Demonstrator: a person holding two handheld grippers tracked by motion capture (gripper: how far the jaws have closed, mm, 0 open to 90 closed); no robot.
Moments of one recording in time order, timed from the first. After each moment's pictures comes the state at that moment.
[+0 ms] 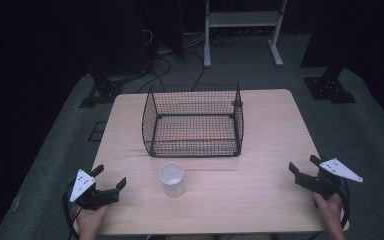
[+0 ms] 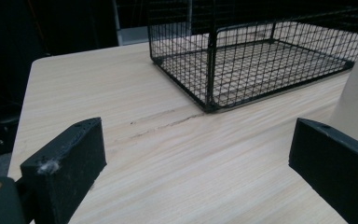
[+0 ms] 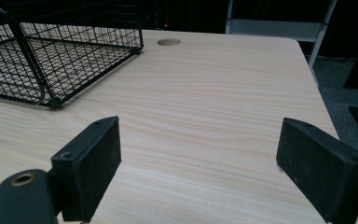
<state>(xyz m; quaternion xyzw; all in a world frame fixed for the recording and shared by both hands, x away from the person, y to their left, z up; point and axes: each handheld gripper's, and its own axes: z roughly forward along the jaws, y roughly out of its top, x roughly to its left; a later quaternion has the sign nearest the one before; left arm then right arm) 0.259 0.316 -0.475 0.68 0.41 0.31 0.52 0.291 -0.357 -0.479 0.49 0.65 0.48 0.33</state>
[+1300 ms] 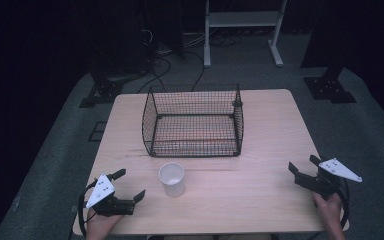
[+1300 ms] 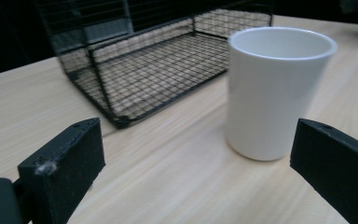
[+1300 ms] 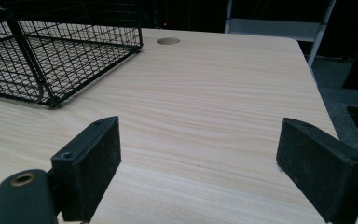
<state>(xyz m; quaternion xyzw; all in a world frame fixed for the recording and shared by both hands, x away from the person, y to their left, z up) 0.245 0.267 -0.460 0.75 0.30 0.26 0.52 0.291 -0.356 -0.479 0.49 0.65 0.47 0.33</state>
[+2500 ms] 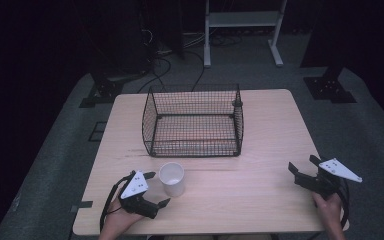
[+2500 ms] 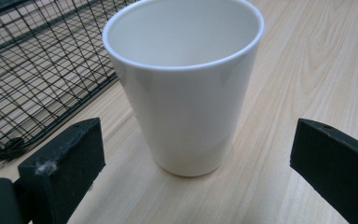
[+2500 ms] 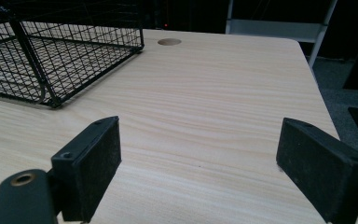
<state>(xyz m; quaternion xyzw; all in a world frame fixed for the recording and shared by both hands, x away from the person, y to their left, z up) 0.266 0.197 -0.459 0.84 0.22 0.17 0.46 0.291 -0.355 -0.479 0.49 0.65 0.48 0.33</state>
